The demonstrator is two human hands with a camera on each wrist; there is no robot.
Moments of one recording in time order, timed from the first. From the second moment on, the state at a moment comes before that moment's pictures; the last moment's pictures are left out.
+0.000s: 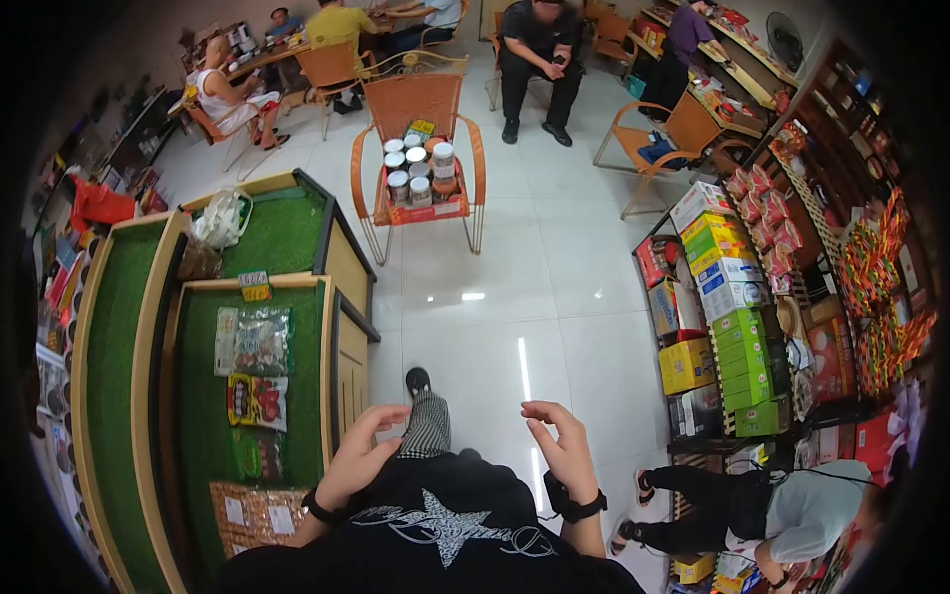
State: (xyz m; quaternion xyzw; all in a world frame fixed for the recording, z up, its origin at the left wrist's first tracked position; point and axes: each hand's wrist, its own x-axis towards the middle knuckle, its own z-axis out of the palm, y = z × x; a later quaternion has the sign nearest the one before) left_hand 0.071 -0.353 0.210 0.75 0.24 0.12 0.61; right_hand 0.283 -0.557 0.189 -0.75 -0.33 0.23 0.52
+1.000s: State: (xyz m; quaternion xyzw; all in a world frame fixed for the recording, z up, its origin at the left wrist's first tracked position) left_hand 0.204 -0.068 0.206 0.76 0.28 0.18 0.55; right_hand 0.438 -0.244 0.204 -0.73 -0.38 0.19 0.53
